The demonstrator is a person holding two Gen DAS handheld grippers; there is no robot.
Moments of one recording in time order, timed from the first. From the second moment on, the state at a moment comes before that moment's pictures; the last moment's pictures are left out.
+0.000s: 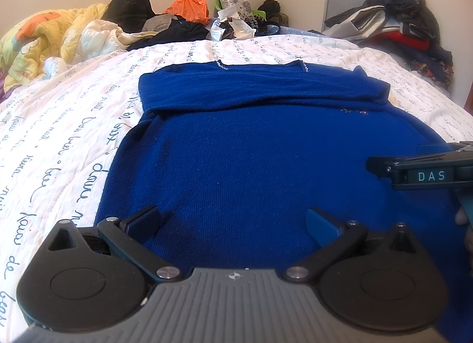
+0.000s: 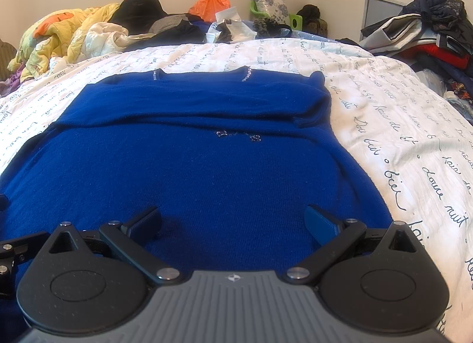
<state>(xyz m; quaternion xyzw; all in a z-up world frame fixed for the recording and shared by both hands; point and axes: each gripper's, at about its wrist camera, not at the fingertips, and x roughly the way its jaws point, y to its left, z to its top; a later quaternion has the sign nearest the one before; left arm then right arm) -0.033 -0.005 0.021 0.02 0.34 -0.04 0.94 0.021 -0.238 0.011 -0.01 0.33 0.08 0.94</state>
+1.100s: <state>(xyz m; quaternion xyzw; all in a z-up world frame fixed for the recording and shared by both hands) -0.081 0.031 0.044 -0.03 0.35 -0.05 0.93 -0.068 -0.292 0.044 0.08 0.38 0.15 0.91</state>
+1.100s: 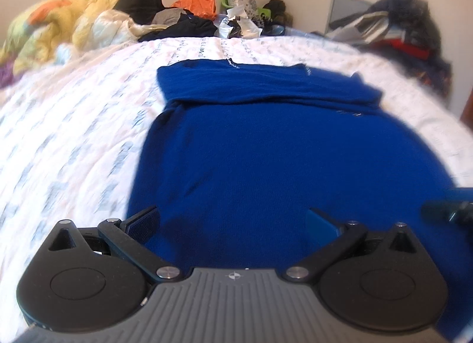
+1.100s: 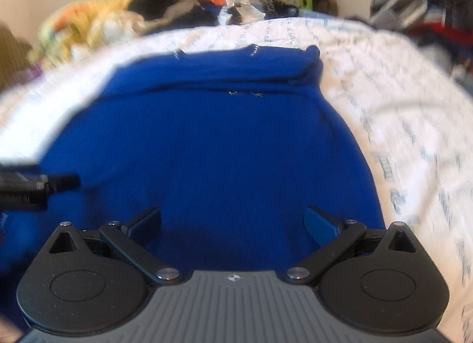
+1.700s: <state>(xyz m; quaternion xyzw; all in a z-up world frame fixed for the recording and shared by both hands) -0.150 0.165 0.006 -0.45 0.46 -0.22 0.73 -0.113 -0.440 0.027 0.38 0.48 0.16 0.78</state>
